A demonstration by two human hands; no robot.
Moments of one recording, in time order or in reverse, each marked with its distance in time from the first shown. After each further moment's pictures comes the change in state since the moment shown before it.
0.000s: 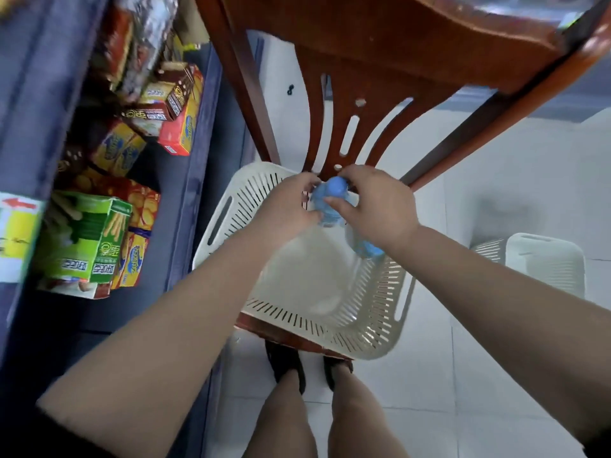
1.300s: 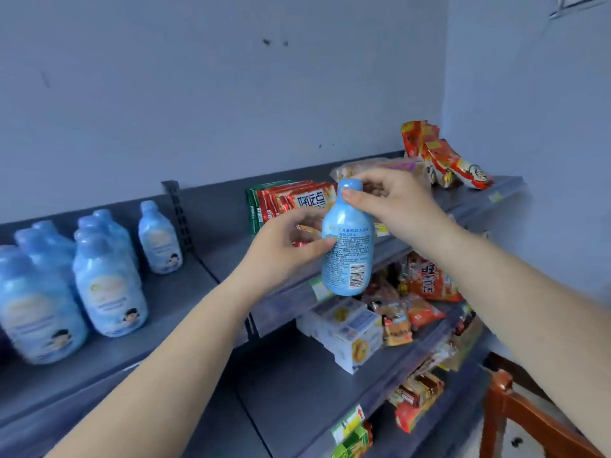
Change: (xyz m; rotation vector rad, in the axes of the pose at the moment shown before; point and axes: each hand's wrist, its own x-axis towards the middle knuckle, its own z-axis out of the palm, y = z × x) left_hand -0.398 0.239 -0.367 -0.024 1.016 0.385; right_hand -0.013 -0.454 -0.371 0.890 -0.091 -1.052
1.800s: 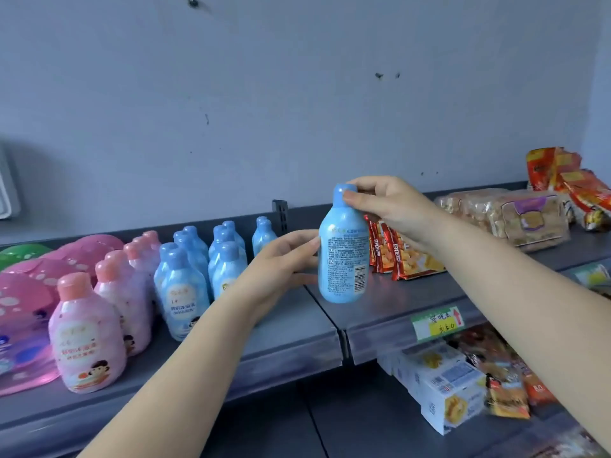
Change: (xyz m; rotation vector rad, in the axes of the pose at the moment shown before) left_hand -0.055 -0.007 -0.108 -0.196 0.207 -0.250; right_hand 0.068 -0.045 0.101 0.324 -0.439 -0.099
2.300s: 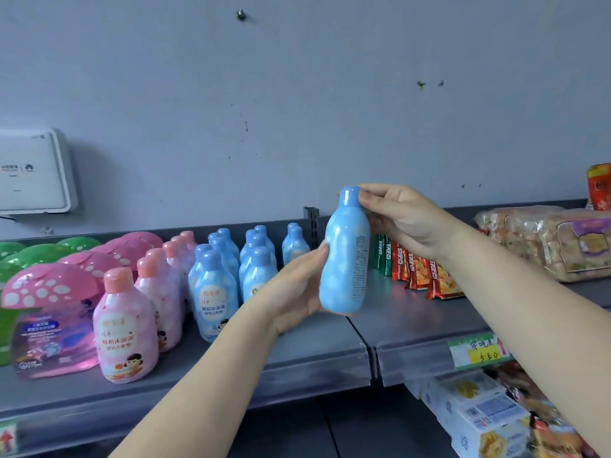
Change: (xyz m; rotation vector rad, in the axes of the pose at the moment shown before) left_hand -0.004 -0.005 -0.012 -0.307 -0.070 -0.095; right_hand 0.038 0.013 0.017 0.326 -0.201 -0.030
